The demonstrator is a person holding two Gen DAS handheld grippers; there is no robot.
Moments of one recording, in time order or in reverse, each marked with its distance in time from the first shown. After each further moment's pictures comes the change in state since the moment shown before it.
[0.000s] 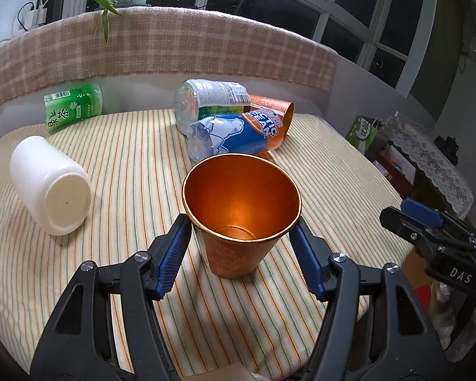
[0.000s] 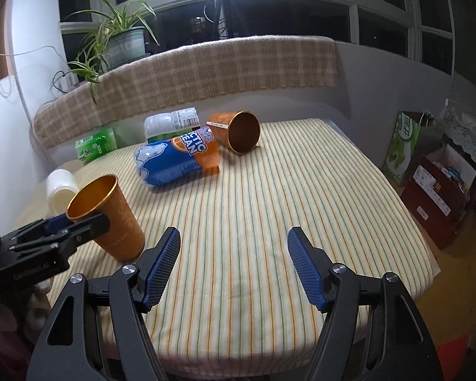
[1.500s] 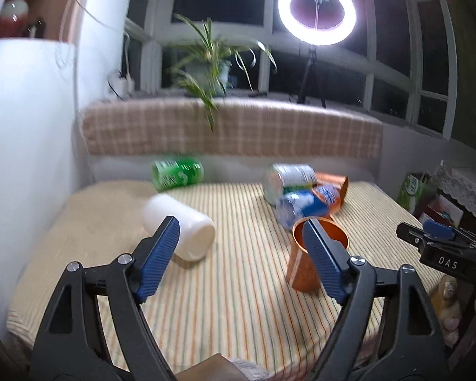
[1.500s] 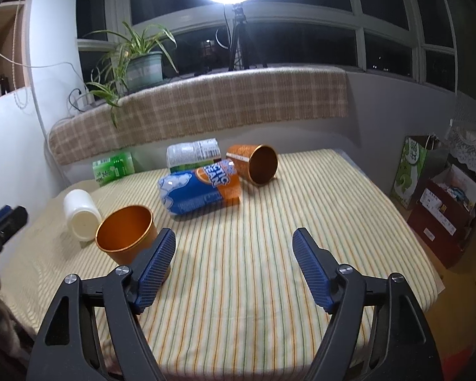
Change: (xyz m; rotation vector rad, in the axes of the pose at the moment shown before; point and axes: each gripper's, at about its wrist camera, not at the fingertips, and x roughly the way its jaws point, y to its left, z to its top) left arm -0.125 0.012 -0.014 -0.013 -0.365 0.341; right arm -0.019 0.021 0.010 -0.021 -0.133 0.033
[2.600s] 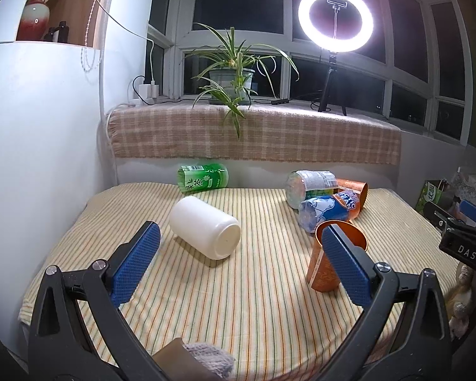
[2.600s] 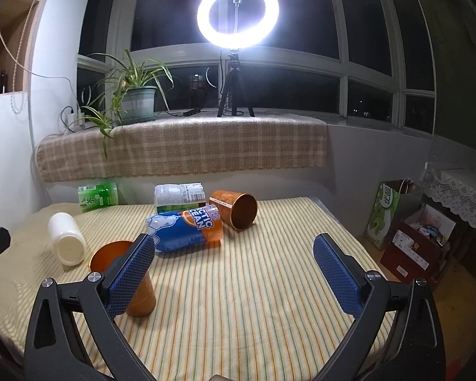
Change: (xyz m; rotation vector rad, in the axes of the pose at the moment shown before) left arm -0.011 0.012 -0.009 -0.024 -0.013 0.086; right arm -0.021 0.015 0.011 -0.076 -0.187 -0.123
